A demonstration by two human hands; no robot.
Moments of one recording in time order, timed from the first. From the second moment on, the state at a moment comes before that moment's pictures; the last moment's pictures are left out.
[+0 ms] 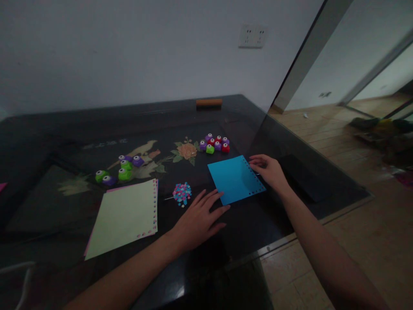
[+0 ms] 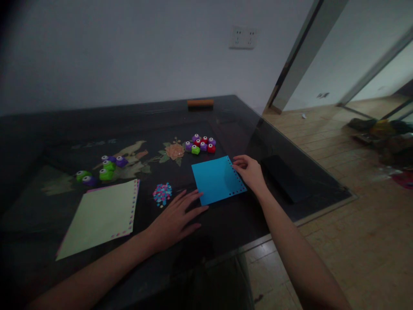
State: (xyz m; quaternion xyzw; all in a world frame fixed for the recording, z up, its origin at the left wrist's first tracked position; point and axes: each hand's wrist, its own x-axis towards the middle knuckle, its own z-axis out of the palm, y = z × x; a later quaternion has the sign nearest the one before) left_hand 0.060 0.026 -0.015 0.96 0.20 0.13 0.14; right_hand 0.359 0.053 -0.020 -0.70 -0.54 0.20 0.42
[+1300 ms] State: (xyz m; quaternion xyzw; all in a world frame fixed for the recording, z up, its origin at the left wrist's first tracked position) left_hand 0.033 0.037 0.020 0.95 0.22 0.14 0.17; right_hand 0.366 0.054 -0.021 -0.71 -0.53 0.23 0.40
